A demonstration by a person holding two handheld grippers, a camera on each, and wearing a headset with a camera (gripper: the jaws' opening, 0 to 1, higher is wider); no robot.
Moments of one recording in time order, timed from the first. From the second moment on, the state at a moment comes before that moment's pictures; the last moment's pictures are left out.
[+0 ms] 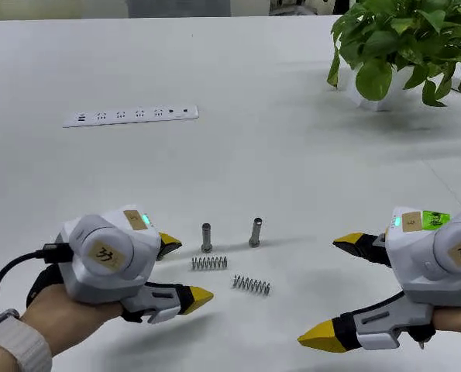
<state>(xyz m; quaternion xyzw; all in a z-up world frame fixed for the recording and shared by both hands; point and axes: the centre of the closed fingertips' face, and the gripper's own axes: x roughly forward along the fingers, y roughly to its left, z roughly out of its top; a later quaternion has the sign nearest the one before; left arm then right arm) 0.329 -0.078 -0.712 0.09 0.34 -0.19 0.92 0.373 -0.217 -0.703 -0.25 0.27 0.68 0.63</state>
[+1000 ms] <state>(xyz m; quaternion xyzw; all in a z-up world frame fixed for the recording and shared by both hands) 0.342 -0.074 -0.746 0.09 0.41 -0.18 0.89 0.367 -0.235 -0.710 -0.23 0.29 0.67 0.64</state>
